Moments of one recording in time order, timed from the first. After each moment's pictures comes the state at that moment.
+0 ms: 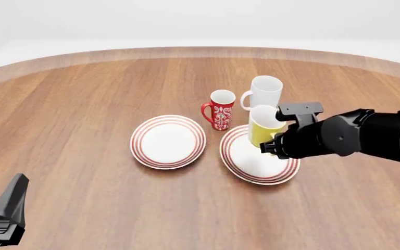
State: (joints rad) left arm 0.00 0.00 0.00 0.00 0.00; right arm 0.33 1.53 -0.83 0.30 0.13
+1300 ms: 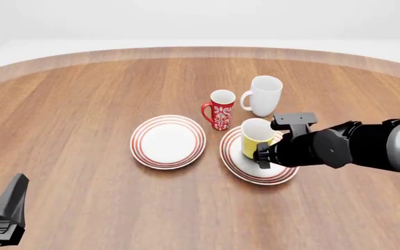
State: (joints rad) left arm 0.00 0.00 0.00 0.00 0.00; right arm 0.36 1.57 -0.77 0.21 0.19
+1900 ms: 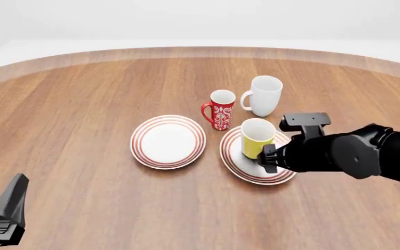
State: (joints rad) left arm 0.00 0.00 0.00 0.00 0.00; right arm 0.39 1.40 -0.71 0.28 0.23
